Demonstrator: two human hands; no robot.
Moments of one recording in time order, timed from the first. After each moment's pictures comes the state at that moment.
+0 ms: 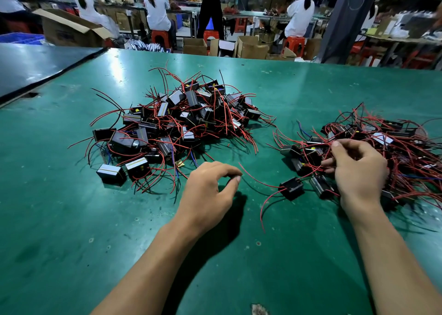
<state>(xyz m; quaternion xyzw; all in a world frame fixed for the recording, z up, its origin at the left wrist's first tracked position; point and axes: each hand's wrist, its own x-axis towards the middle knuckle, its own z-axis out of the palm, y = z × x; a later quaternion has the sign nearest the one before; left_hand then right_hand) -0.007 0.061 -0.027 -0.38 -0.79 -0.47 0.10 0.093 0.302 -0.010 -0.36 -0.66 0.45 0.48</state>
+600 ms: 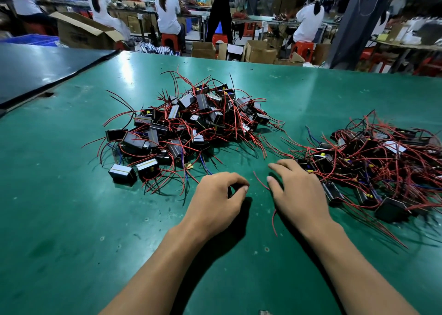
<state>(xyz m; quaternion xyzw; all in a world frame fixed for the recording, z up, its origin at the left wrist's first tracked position) -0.008 0.061 -0.031 -0.37 -0.81 -0.46 0.05 0.062 0.234 -0.035 -0.20 -0.96 0.05 0.21</state>
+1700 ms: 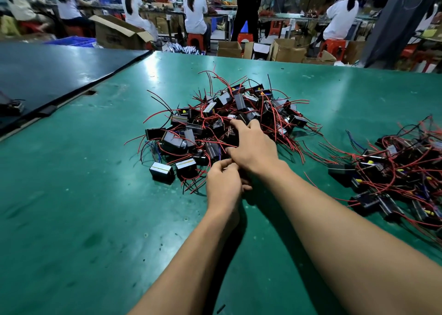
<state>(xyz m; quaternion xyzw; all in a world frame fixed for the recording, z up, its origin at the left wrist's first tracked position) -0.051 0.056 -0.026 0.08 -0.59 -0.79 -0.14 -0.095 0.151 -0.006 -0.14 -0.97 0.15 0.12</state>
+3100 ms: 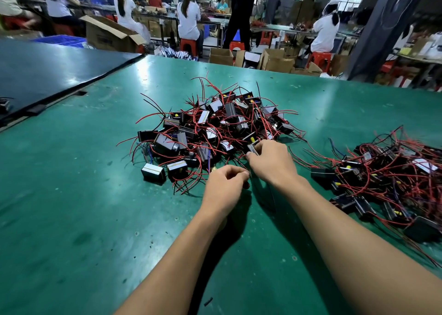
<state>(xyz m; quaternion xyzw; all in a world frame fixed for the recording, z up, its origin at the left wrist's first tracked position) -0.039 0.053 -0.023 -0.07 -0.70 -0.69 -0.18 -0.048 0.184 0.002 -0.26 -0.93 0.22 0.14</state>
